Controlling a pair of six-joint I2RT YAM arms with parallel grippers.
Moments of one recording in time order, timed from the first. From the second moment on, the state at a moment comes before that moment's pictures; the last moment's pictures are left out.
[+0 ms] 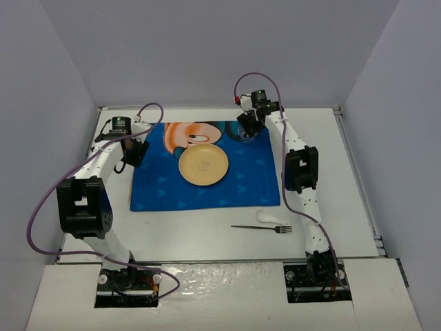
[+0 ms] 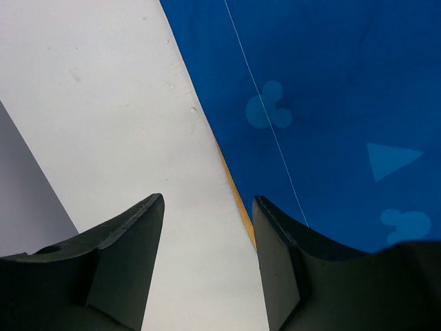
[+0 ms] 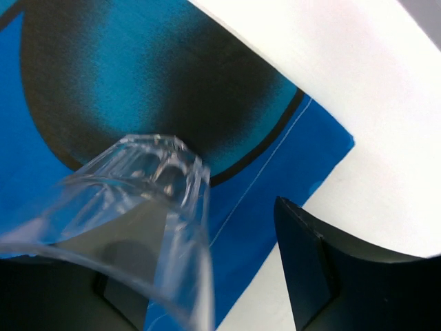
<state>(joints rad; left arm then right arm) 0.03 1.70 1.32 -0.62 -0.02 0.43 0.28 2.62 2.49 -0.83 -0.01 -0.40</state>
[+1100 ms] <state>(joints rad) 0.02 1.74 1.36 -0.63 -0.02 0.43 0.30 2.24 2.42 -0.74 0.06 -0.37</state>
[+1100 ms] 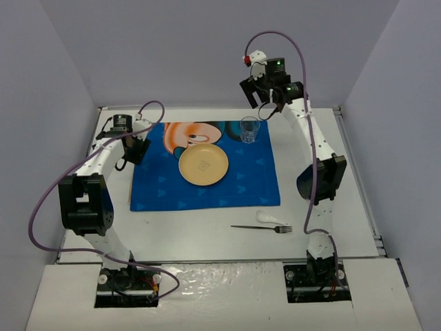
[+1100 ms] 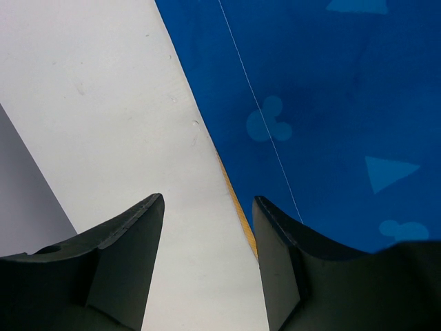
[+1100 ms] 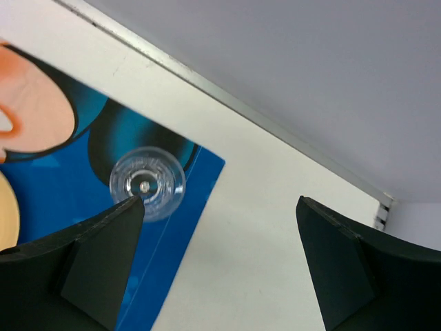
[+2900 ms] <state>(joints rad) 0.02 1.52 1.08 -0.53 0.11 0.46 0.54 1.67 1.00 -0.92 -0.13 -0.60</state>
